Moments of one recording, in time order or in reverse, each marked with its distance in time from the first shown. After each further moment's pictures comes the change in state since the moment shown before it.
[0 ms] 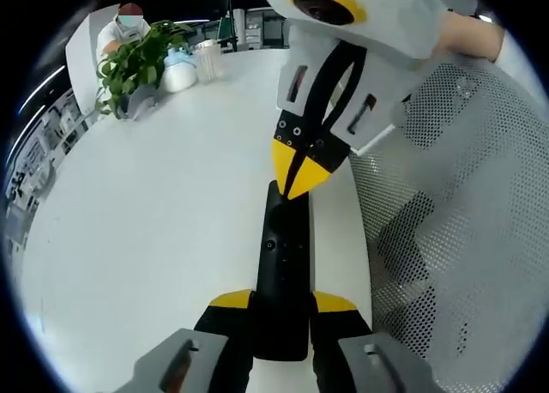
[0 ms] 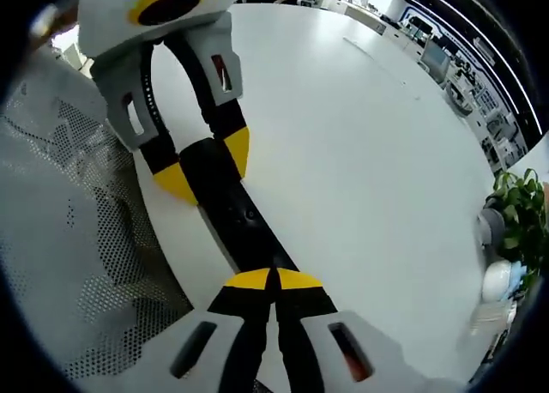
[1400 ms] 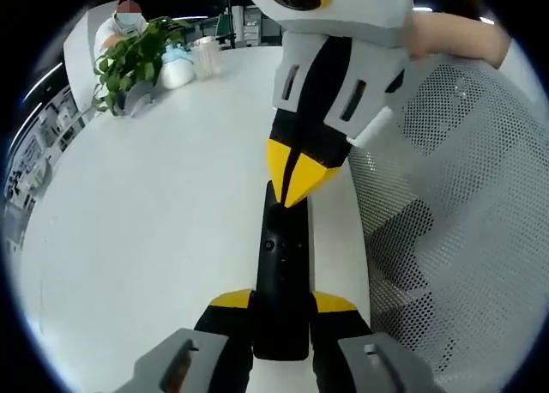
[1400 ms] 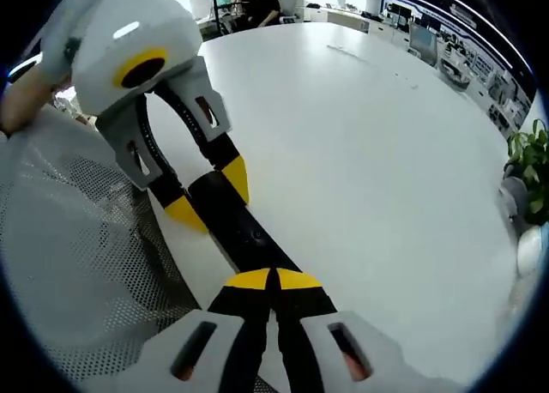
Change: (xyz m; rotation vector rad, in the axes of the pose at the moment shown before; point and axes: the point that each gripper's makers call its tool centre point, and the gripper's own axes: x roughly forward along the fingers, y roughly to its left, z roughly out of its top) left arm 0.000 0.000 -0.002 -0.007 0.014 -0.024; right arm 0.002 0.008 0.015 0.117 -0.119 0.125
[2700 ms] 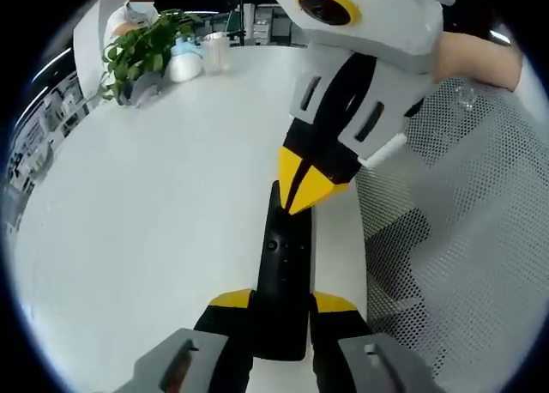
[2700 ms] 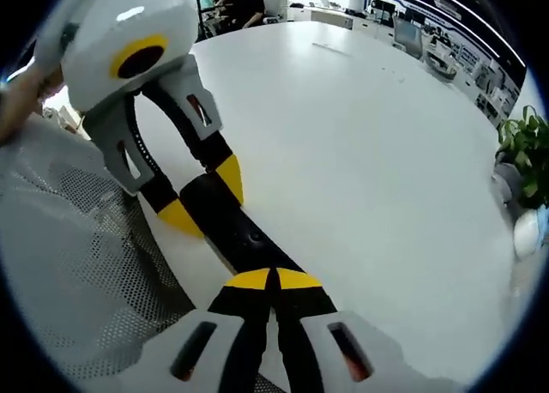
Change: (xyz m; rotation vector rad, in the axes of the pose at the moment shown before) left arm -0.001 -0.001 0.003 -0.082 -0.006 -0.014; right arm 0.001 0.000 -0.003 0.041 0.003 -0.070
